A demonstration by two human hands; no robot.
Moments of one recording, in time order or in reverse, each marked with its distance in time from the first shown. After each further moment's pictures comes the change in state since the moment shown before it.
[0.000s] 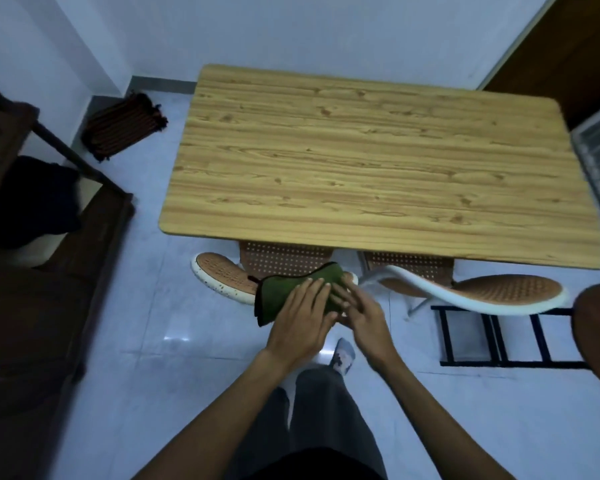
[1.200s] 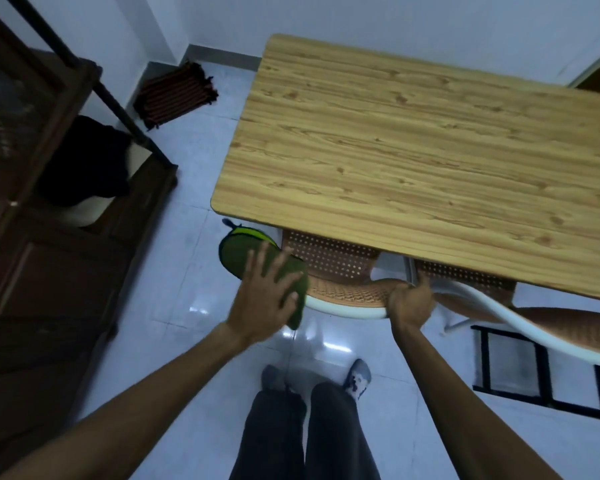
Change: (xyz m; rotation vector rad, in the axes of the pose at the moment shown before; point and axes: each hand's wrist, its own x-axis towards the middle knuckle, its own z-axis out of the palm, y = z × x) left_hand -0.032 -0.168 -0.023 0.082 0.012 -0.192; right_hand 0.103 0.027 0.057 -0.466 0.653 0.282
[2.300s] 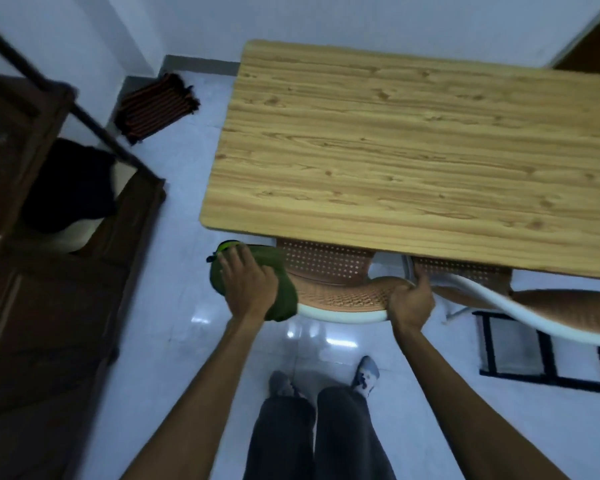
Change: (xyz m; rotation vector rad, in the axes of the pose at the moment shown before) left_hand 0.052 0.003 -0.021 -0.143 -0.034 -0.661; right_hand -0.008 -0.005 -0.005 0.101 0.008 0.014
